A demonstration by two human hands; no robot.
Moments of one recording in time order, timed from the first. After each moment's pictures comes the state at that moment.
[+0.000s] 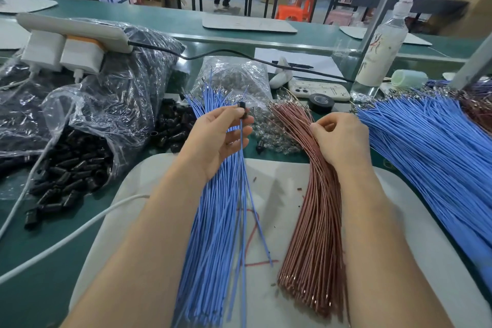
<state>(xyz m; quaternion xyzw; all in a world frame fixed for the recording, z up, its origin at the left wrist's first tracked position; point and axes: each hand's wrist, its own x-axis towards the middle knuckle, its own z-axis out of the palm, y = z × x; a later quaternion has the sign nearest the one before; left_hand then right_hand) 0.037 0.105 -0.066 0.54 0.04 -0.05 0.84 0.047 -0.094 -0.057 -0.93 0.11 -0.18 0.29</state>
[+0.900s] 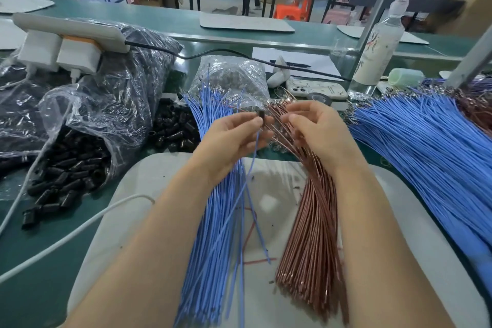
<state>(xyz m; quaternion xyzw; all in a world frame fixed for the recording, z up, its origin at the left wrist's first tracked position) 0.030 0.089 -0.069 0.54 -0.05 -0.09 0.83 0.034 -0.076 -0.043 -0.83 -0.03 -0.04 0.56</state>
